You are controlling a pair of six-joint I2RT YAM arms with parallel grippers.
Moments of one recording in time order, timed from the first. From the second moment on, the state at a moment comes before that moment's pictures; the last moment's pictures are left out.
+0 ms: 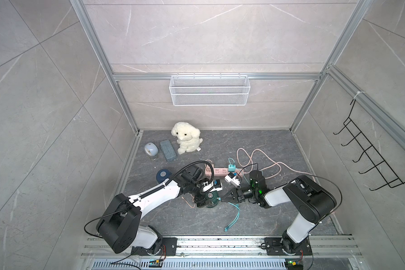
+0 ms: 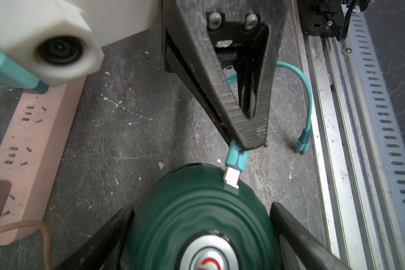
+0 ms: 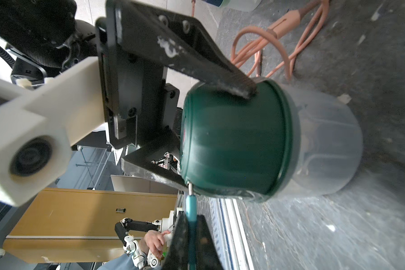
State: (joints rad) left arm -0.70 1.41 0.83 -0.48 0.58 0.72; right arm 0.51 1.73 0.45 0.94 -1.29 1.01
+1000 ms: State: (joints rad) left arm -0.70 1.41 0.86 -0.53 0.53 0.68; right arm 0.56 1.73 0.45 1.00 -1.21 1.20
